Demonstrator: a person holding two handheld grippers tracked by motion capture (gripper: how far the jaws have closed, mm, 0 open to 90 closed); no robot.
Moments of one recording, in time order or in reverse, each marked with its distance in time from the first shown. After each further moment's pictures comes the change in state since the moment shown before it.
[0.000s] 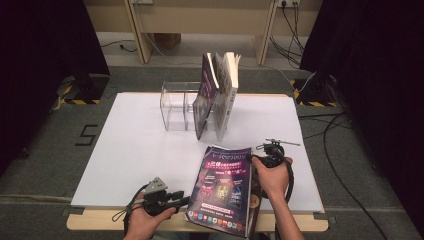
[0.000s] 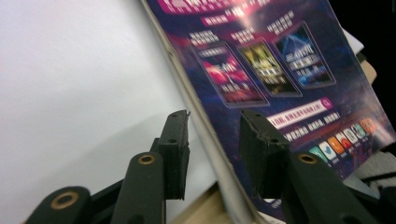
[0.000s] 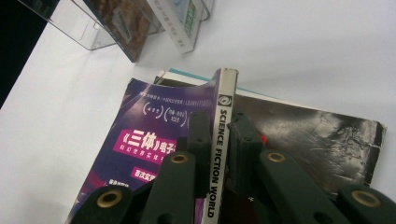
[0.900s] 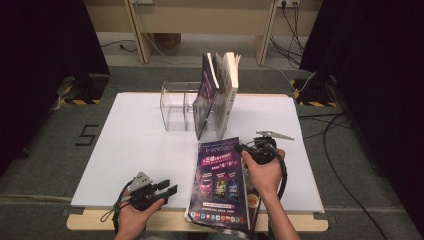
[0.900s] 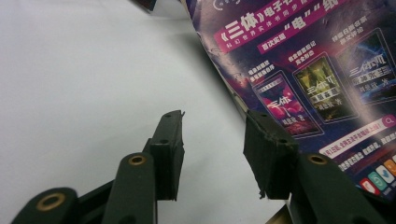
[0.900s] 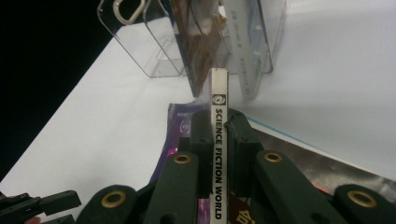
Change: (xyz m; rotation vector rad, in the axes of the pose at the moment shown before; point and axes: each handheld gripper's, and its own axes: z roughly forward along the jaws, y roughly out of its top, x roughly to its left) left arm 0.022 0.000 -0.014 -0.124 0.109 0.008; right arm 0.051 0.013 -0.021 -0.126 0.097 -0.140
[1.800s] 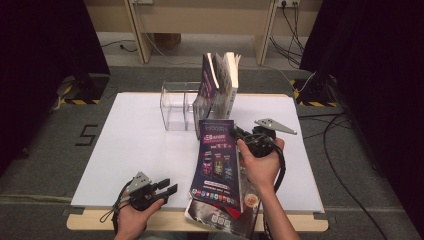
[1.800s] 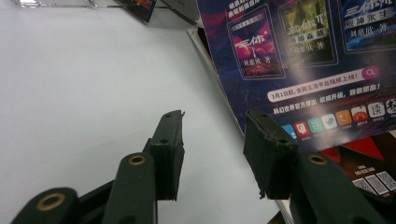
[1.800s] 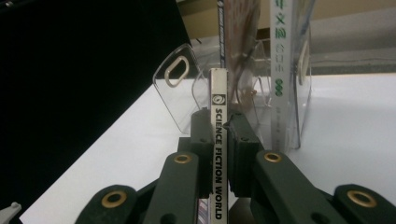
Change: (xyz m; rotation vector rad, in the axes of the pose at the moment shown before) left arm 0.000 0.001 -0.002 -0.032 -0.007 0.002; right arm 0.036 0.029 -0.021 -0.214 0.078 -0.109
